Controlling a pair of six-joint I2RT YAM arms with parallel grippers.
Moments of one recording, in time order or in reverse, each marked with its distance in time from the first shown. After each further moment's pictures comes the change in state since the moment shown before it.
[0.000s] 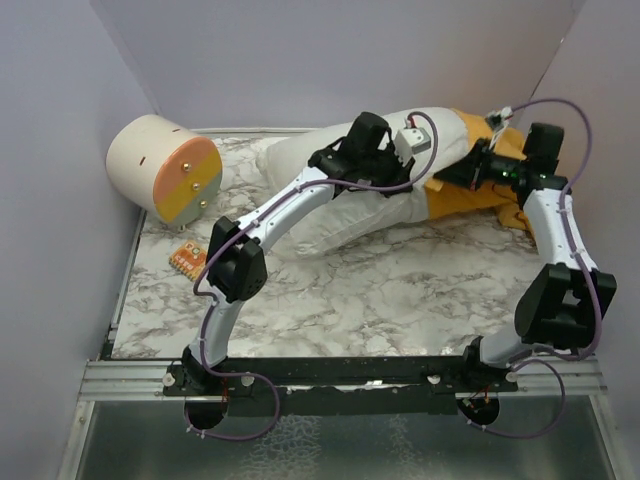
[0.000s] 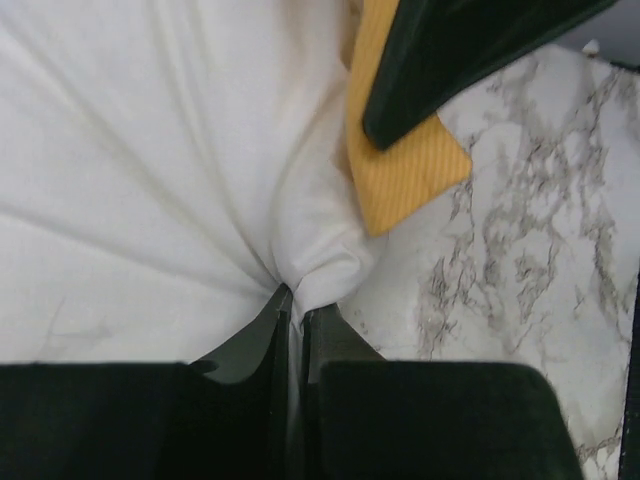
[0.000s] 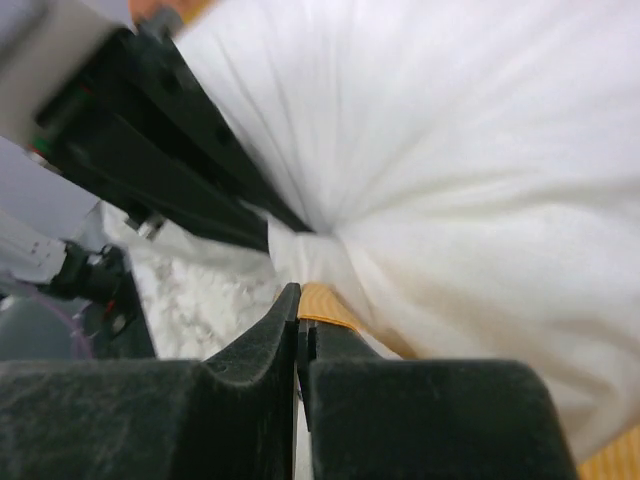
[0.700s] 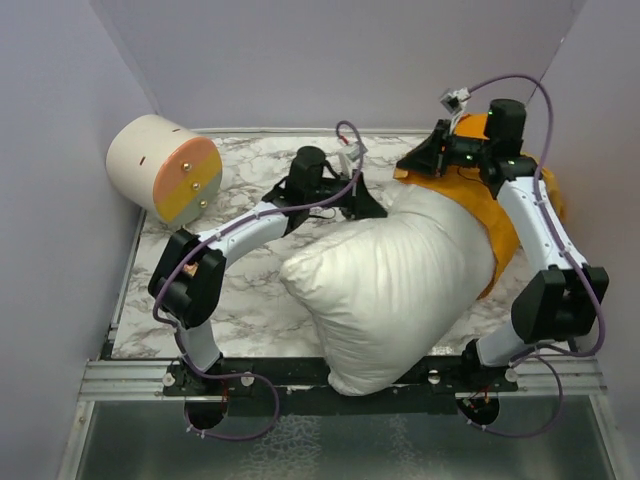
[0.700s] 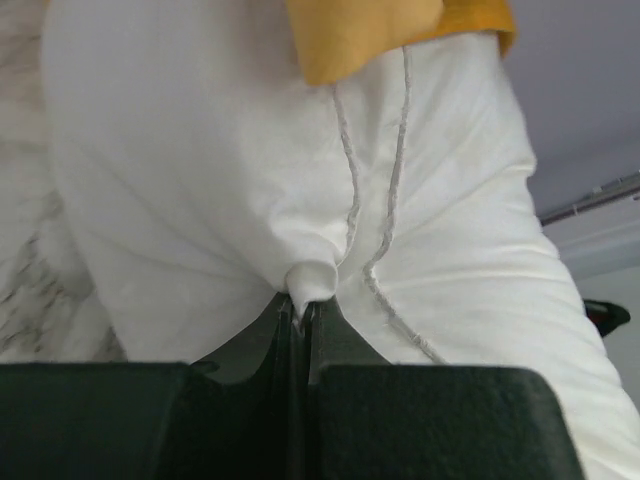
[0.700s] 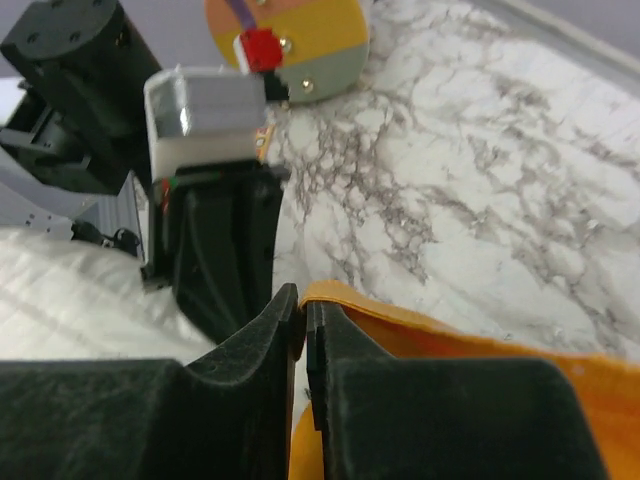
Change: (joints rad) left arm 0.074 -0.376 -0.718 0.671 0.299 -0.683; right arm 0.209 -0.071 0.219 0.116 0.090 0.111
